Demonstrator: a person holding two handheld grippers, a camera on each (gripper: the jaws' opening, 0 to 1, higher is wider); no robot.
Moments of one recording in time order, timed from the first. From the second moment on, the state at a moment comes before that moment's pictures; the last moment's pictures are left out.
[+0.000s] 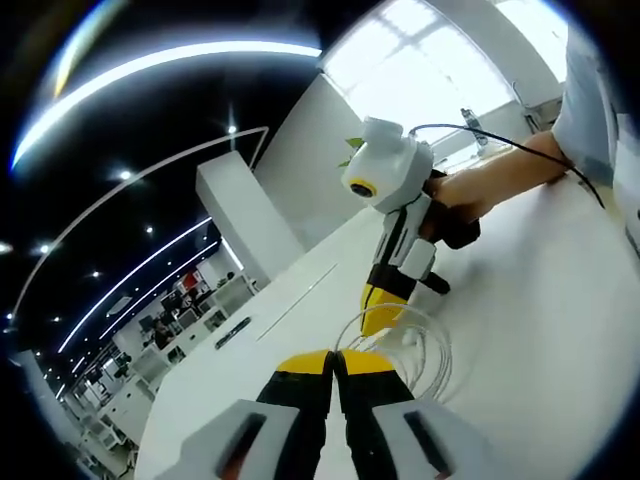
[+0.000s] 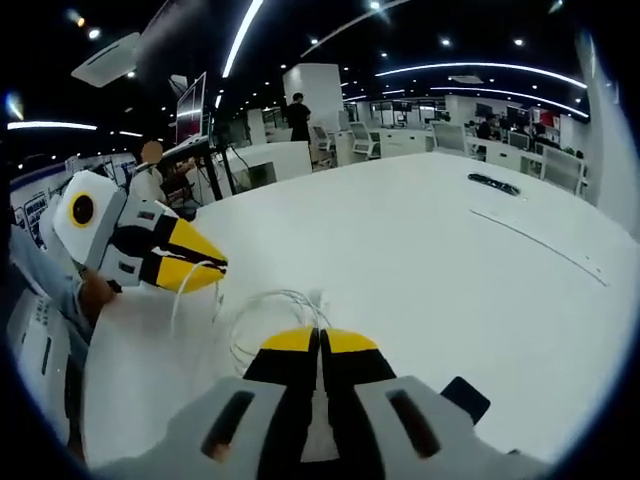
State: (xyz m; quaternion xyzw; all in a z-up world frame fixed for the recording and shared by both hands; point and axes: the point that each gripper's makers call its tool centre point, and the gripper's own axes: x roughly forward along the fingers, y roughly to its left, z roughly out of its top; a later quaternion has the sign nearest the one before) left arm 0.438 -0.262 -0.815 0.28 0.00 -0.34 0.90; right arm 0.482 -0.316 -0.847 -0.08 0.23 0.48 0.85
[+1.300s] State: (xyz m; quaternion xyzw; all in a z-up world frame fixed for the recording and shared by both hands) left arm 0.444 -0.260 -0.813 0.34 -0.02 -0.32 0.88; right arm 0.432 -0.295 -0.809 -0.08 0.17 0.54 0.82
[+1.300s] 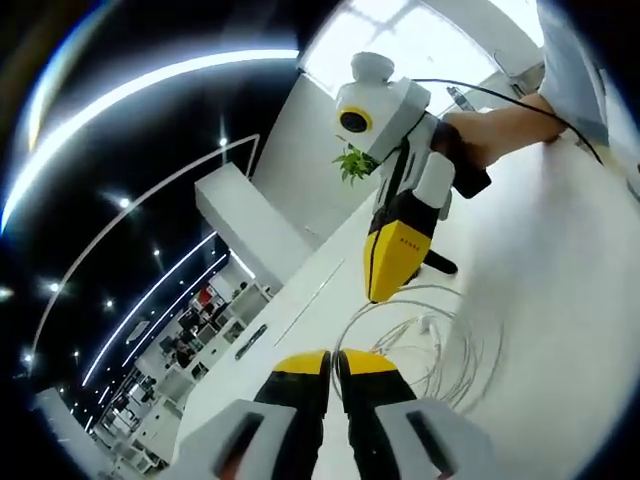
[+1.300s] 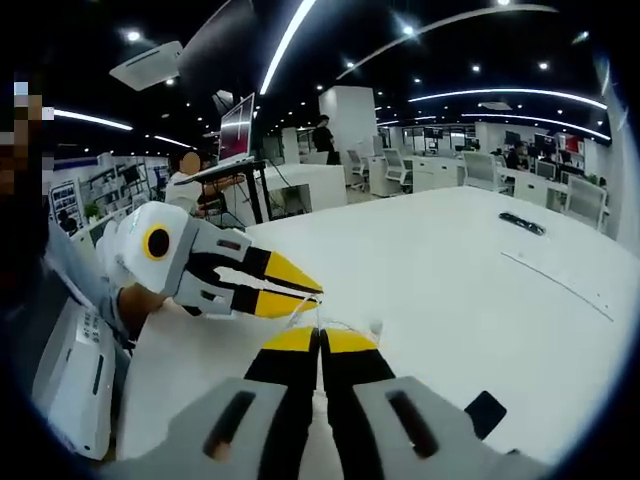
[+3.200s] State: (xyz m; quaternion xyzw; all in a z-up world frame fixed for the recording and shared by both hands) left arm 0.445 -0.255 -0.799 0.36 -0.05 -0.29 0.89; right arm 0.468 -0.317 -0.822 -0.06 0.18 0.50 0.84
